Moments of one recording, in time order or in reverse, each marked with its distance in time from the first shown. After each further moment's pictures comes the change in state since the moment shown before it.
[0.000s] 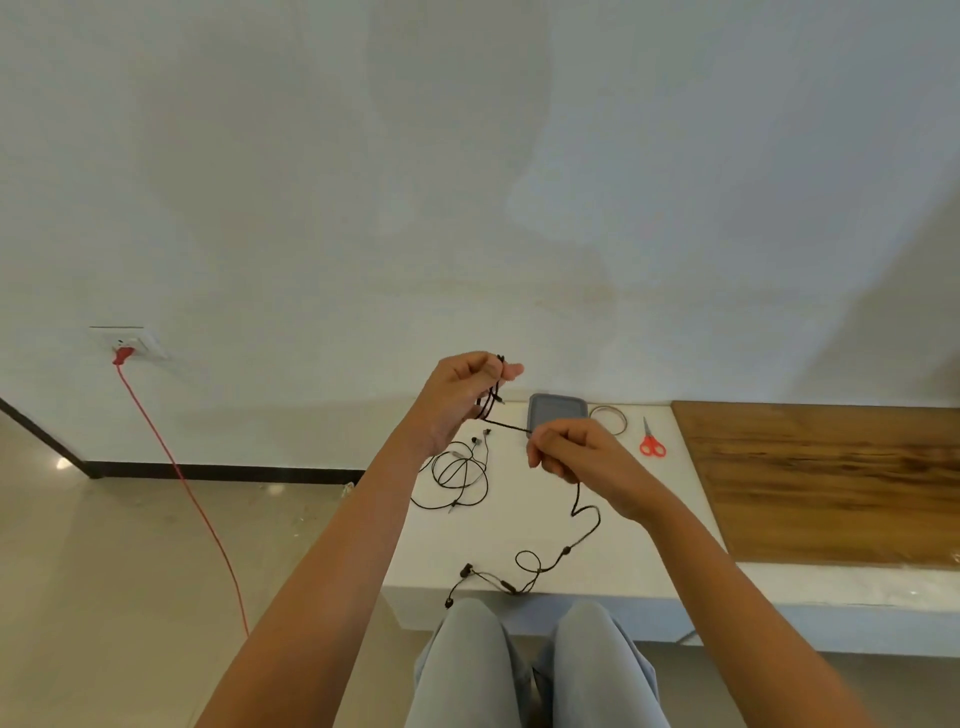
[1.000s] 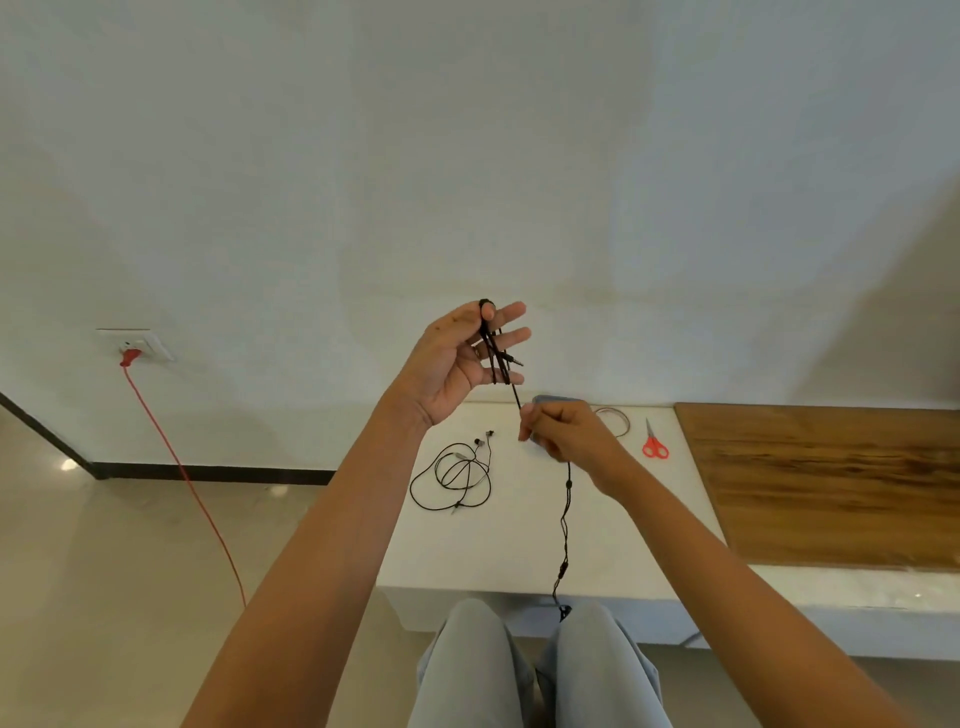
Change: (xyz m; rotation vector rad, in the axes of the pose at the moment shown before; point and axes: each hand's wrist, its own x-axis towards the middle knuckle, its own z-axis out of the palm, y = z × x) left_hand 0.004 0.042 -0.006 -0.480 -0.123 0.052; right_hand 0.037 0.013 0.002 0.023 0.137 0.055
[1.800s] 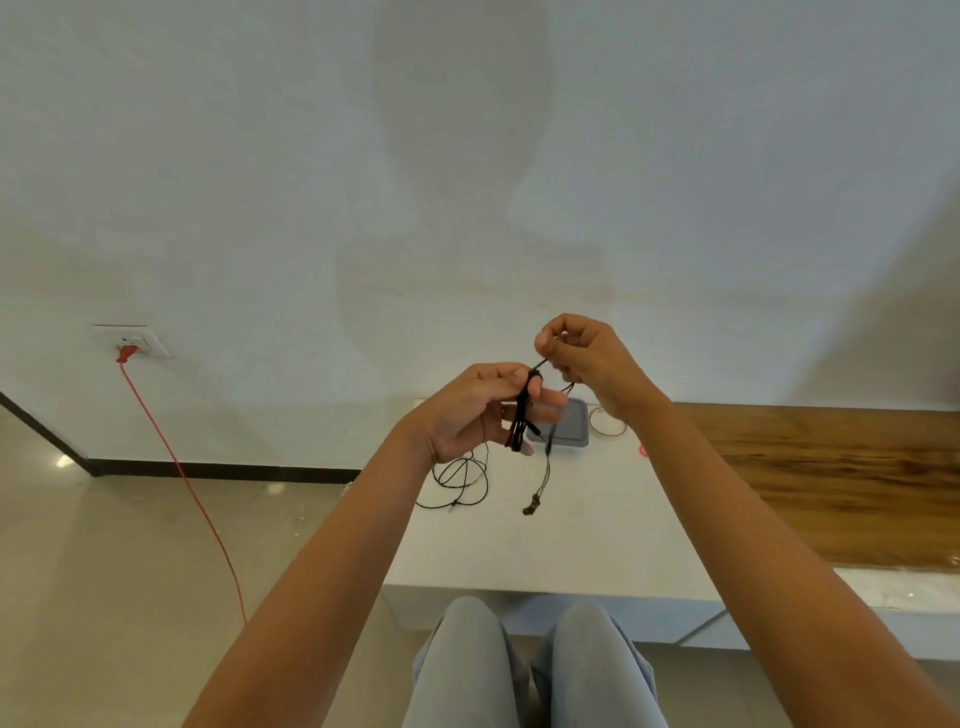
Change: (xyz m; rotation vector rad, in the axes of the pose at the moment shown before) left_hand -0.024 -0.022 0.014 0.244 -0.185 -0.262; right_hand 0.033 -0.048 -0.038 0.090 0.073 -0.198
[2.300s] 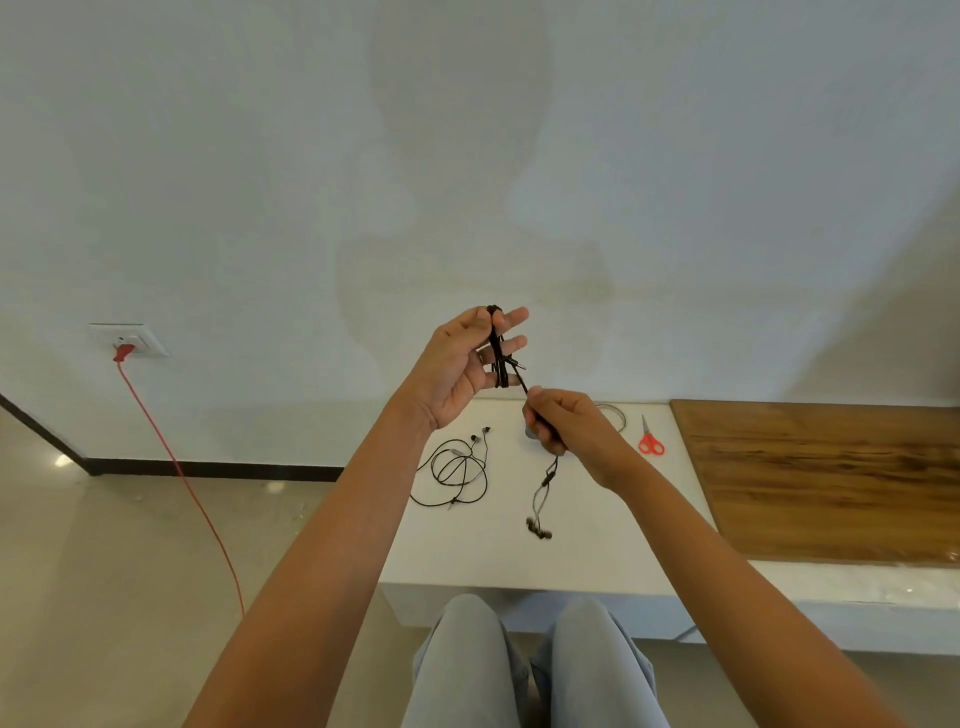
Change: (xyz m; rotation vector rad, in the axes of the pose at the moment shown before) left_hand 0.018 0.016 -0.015 -0.156 0.236 0.220; right_hand -0.045 0.040 0.027 0.059 -0.104 0.188
